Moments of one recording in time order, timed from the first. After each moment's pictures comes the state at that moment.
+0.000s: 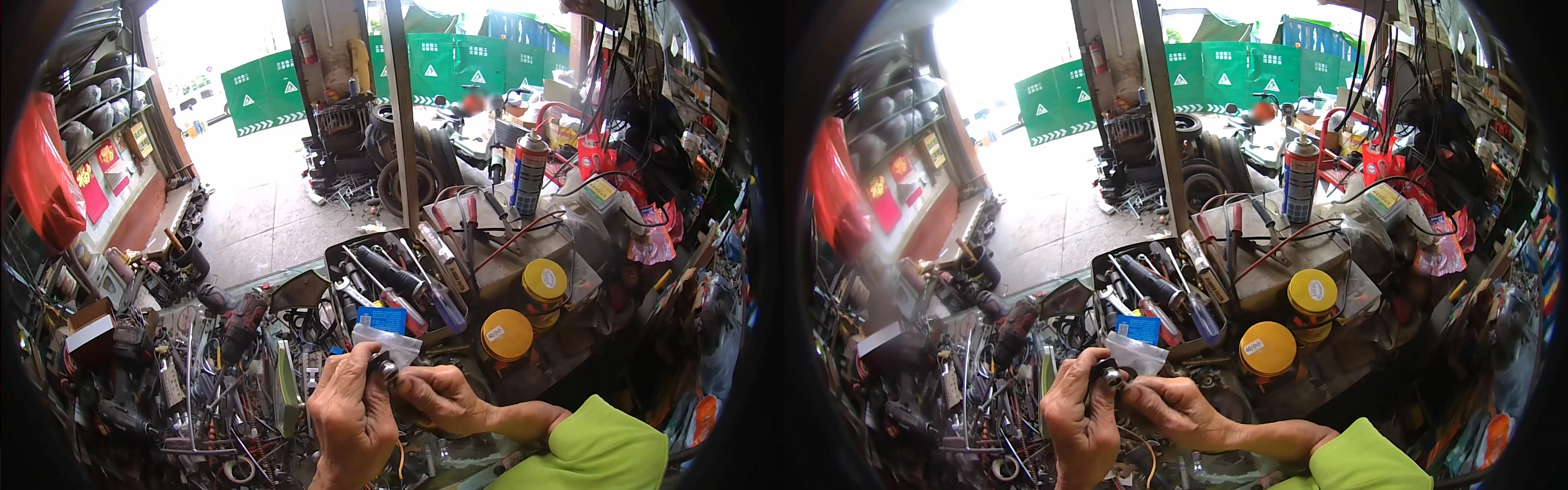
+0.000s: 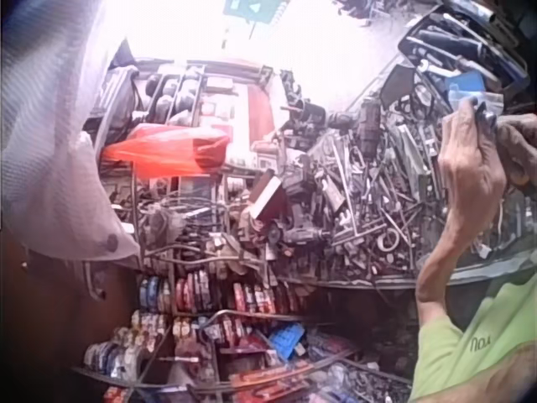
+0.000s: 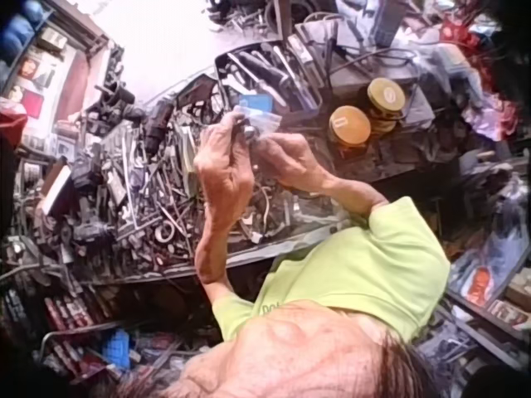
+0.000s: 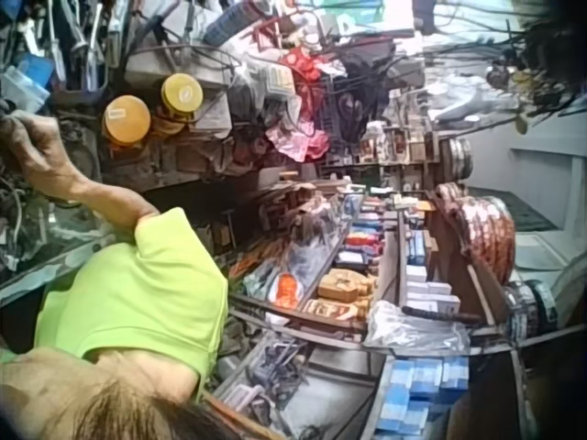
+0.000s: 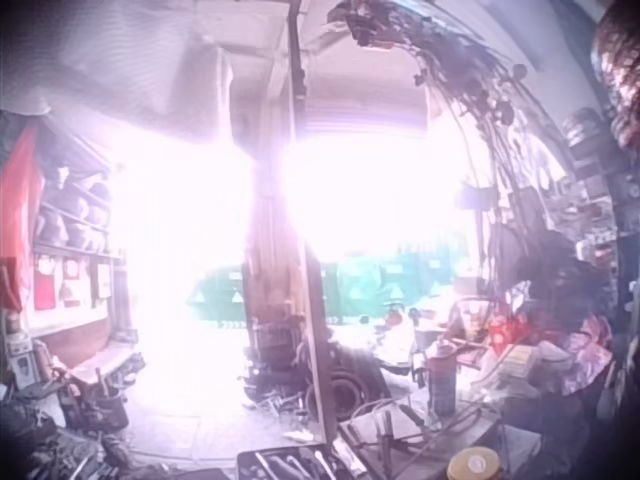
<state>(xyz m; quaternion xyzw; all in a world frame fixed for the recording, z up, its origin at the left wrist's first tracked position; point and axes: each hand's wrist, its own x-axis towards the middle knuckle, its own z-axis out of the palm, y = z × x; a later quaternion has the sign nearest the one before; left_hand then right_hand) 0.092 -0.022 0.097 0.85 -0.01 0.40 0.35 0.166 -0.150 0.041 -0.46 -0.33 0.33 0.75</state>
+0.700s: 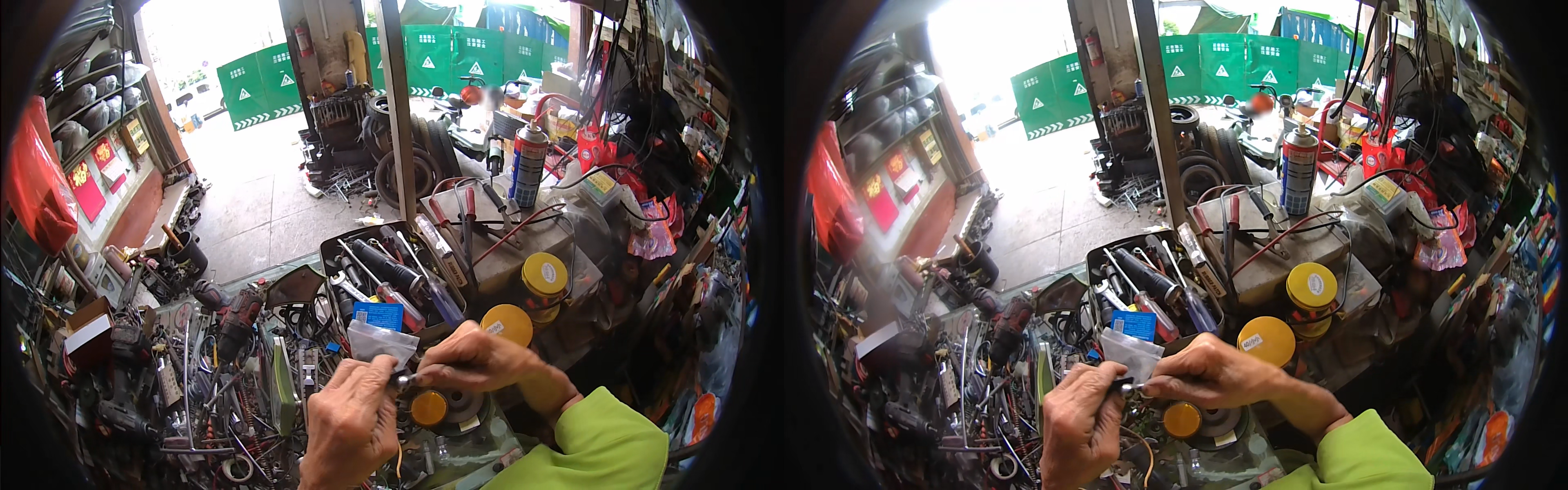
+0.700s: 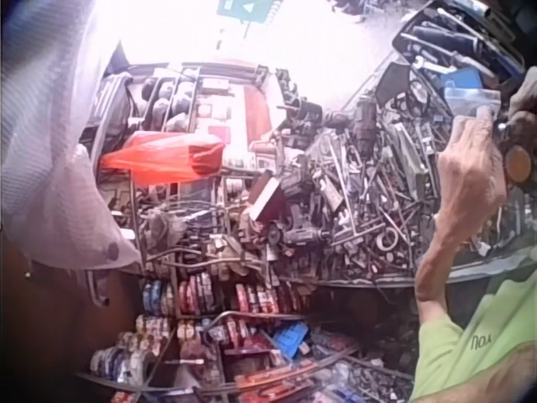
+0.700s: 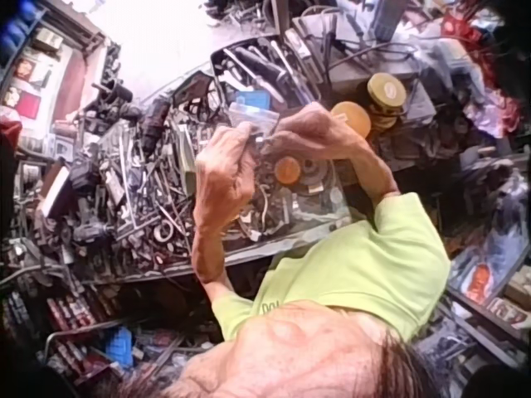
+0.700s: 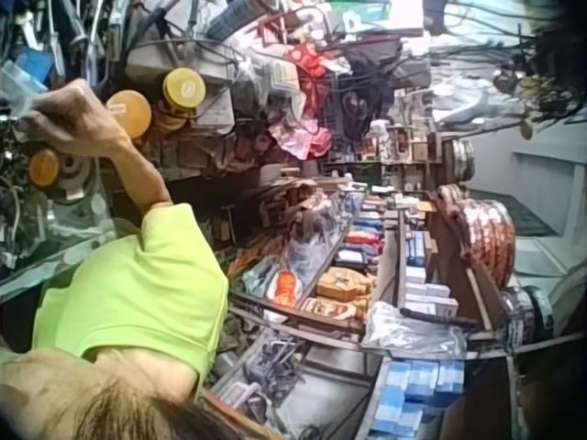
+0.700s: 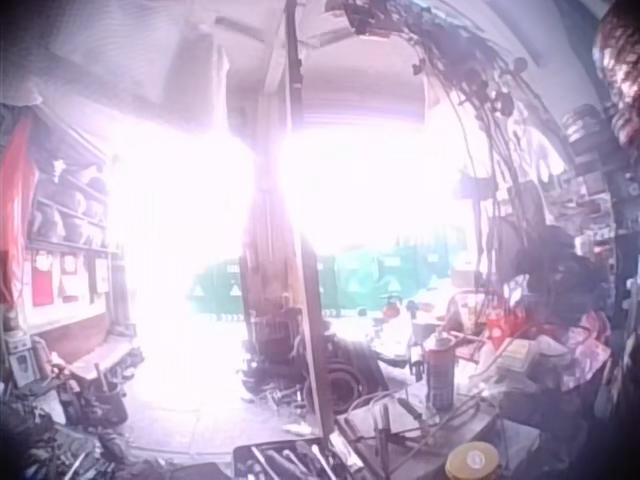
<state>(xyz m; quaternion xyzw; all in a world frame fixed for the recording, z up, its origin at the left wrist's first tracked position) 0.087 -0.017 0.098 0.90 -0.06 0.28 0.33 0.236 -0.177 0.071 -0.57 -0.59 0.22 0.52</state>
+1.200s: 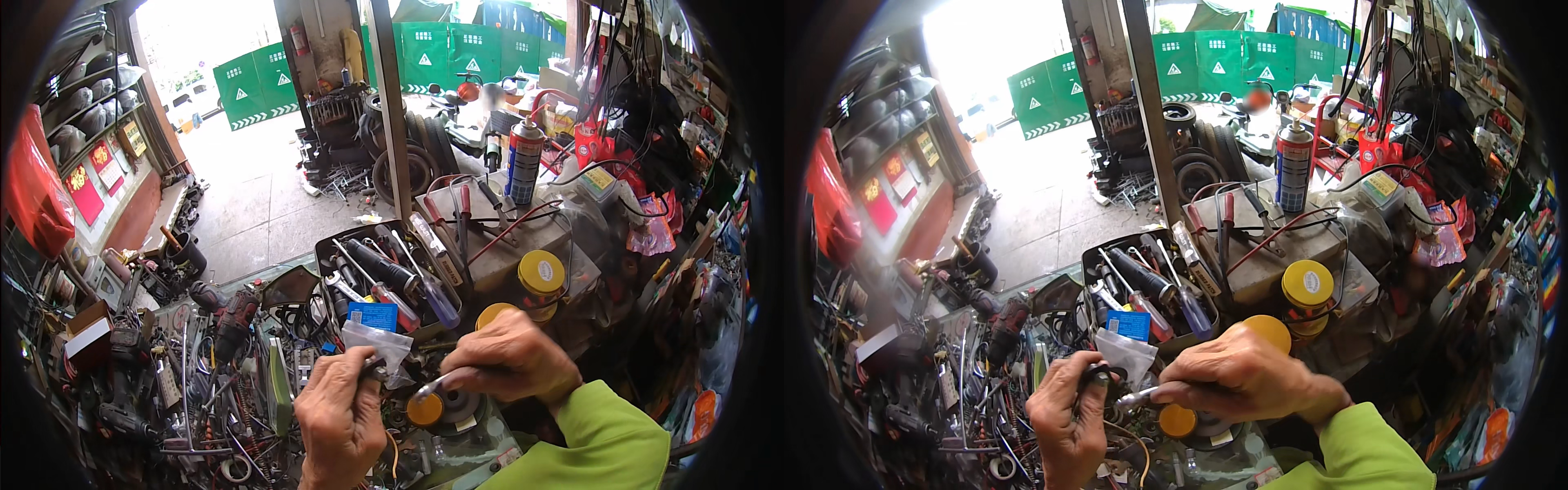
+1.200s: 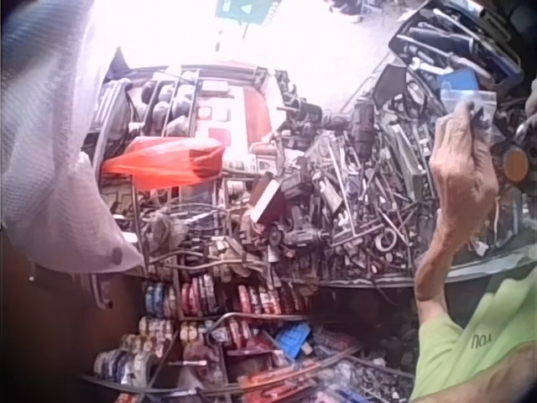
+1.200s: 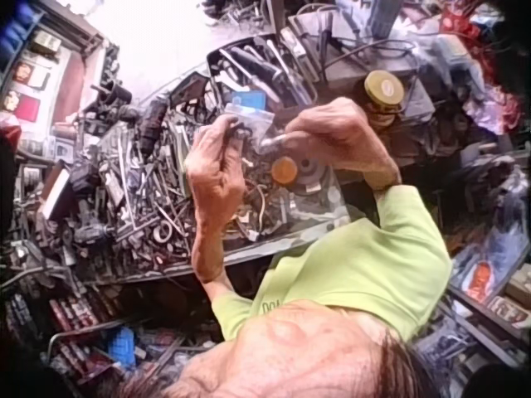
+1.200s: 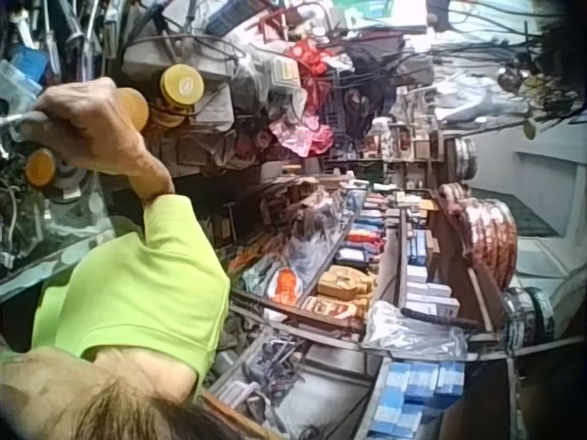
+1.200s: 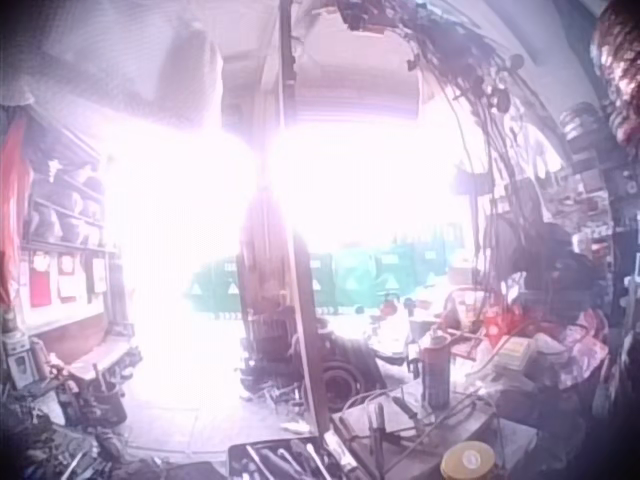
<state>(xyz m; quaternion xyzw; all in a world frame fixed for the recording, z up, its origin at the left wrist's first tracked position) 0.090 -0.023 0.096 0.86 0.01 0.36 0.35 0.223 -0.203 0.113 -0.65 -0.61 0.04 0.45</state>
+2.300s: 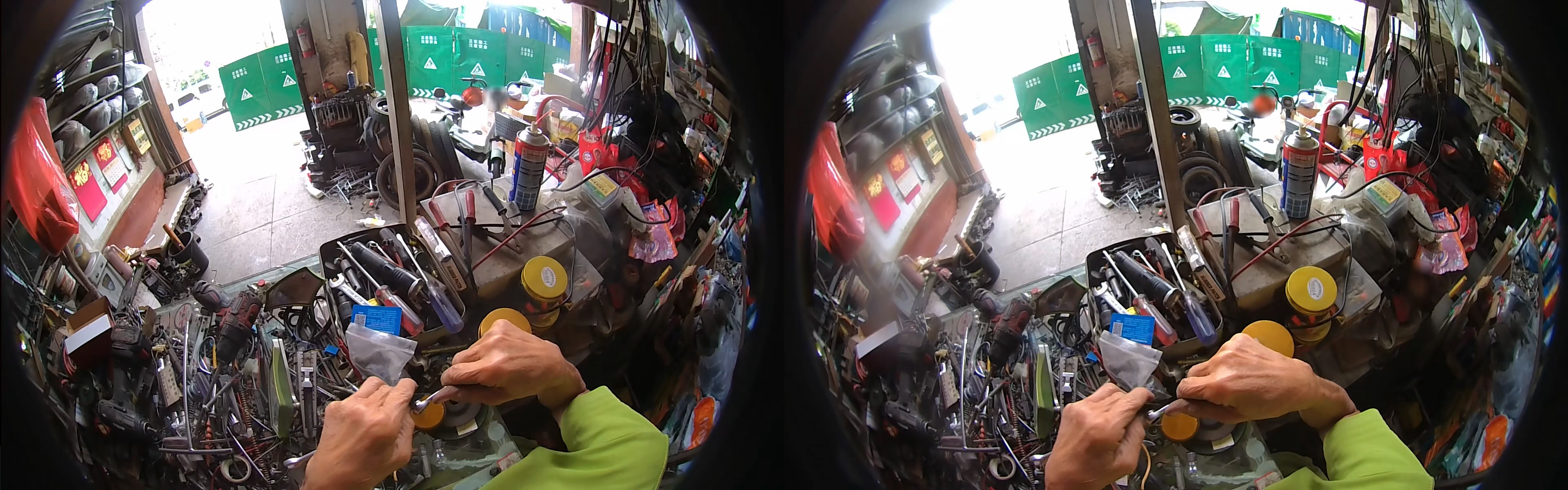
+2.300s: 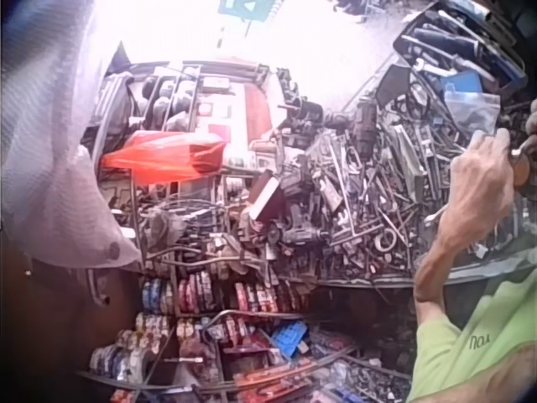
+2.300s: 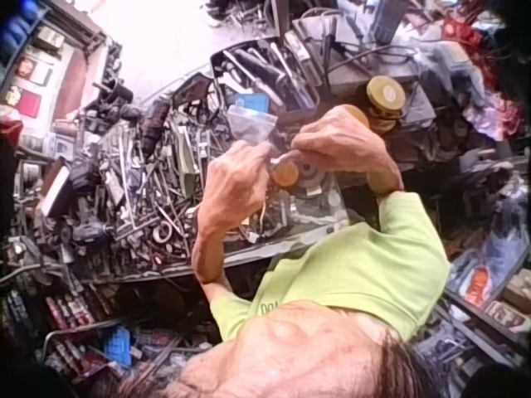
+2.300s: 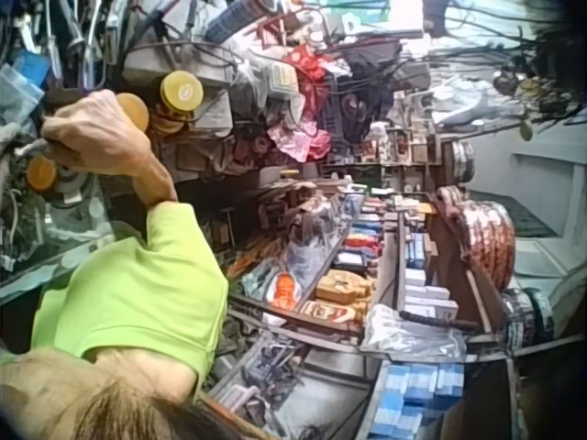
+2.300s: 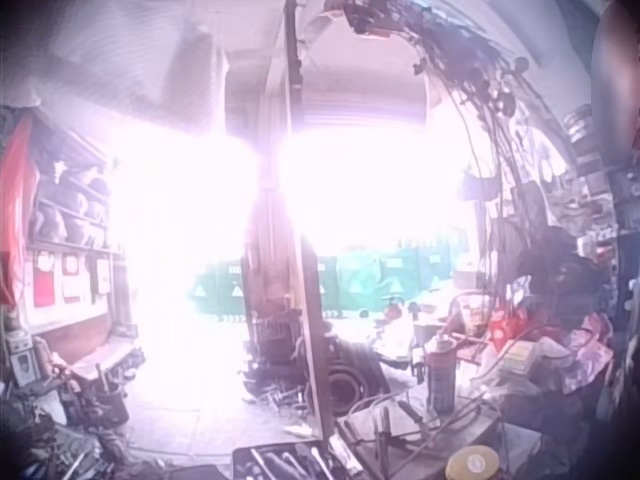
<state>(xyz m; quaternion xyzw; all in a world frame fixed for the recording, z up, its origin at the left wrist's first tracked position) 0.086 -0.022 0.094 0.93 -0.09 0.16 0.32 0.233 -0.205 0.090 -0.68 -0.67 0.03 0.28</state>
